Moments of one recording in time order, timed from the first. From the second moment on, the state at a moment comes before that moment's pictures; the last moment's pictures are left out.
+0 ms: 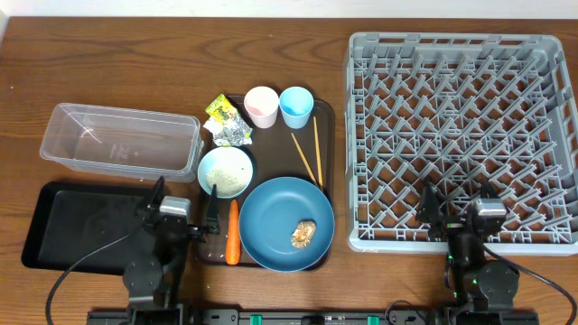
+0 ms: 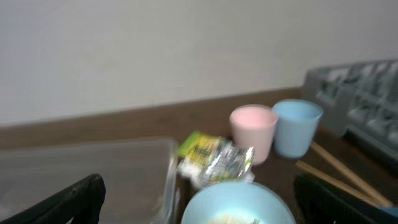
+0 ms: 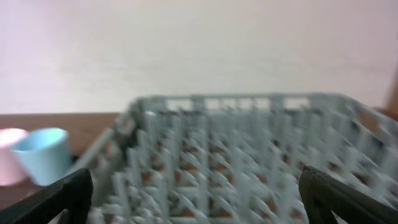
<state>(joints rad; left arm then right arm) 0.04 0.01 0.01 0.00 0.23 0.06 0.00 0.01 0.01 0.06 -0.07 0.07</state>
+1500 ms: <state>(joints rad) 0.01 1.43 1.20 -0.78 0.45 -0.15 0.00 1.30 1.23 -0.84 -0.31 0.18</state>
